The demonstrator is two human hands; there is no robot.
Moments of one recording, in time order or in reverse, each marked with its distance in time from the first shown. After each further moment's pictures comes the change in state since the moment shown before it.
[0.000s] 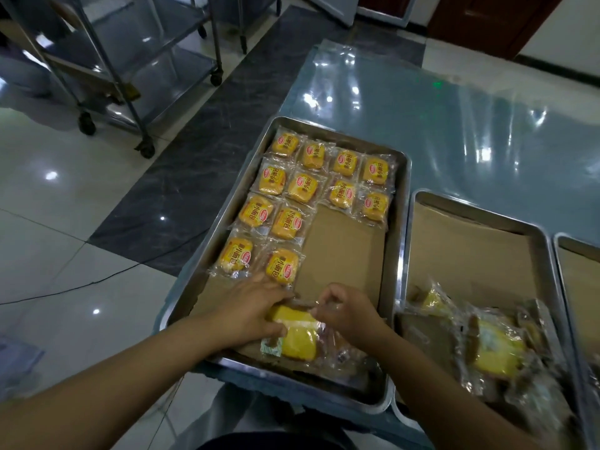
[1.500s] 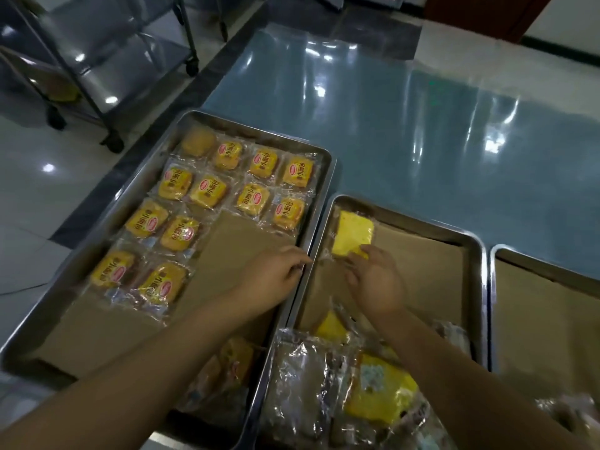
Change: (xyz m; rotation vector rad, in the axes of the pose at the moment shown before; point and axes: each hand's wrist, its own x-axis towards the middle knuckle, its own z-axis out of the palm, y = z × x) left_hand 0.216 0.157 0.033 -0.278 0.267 -0.066; right_hand 0.049 0.176 -0.204 -0.610 0.362 -0.055
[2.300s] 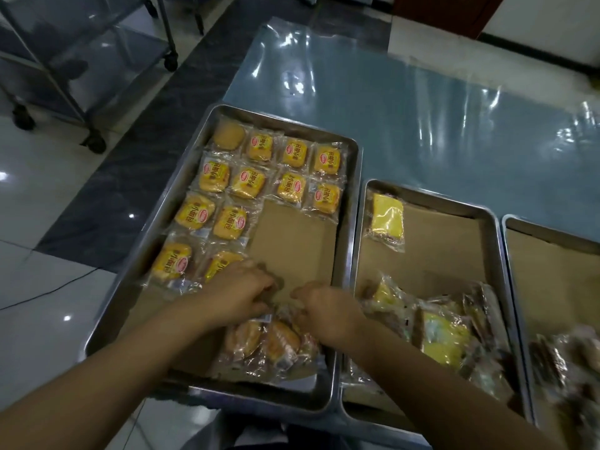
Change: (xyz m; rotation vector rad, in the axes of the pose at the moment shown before) left_hand -0.105 -0.109 -0.089 0.420 -0.376 0.111; right_hand -0.067 -0.197 0.022 -0.076 -0.466 -0.230
